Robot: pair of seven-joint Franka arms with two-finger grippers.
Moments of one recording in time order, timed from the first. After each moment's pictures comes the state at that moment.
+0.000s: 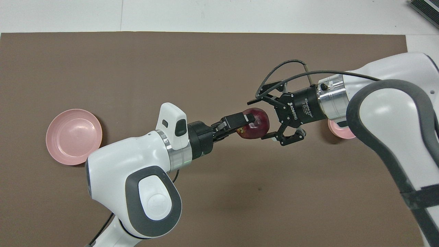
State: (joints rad) left arm 0.00 0.01 -0.74 -2.02 -1.39 2.70 0.02; right arm 0.31 0.13 -0.12 -1.78 0.93 1.79 0.96
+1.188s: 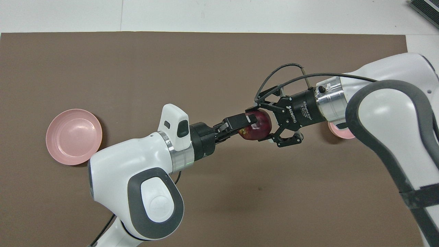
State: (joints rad) left arm 0.00 0.01 -0.75 -2.02 -1.39 2.71 0.00; right arm 0.31 0.13 -0.13 -1.78 0.93 1.75 0.96
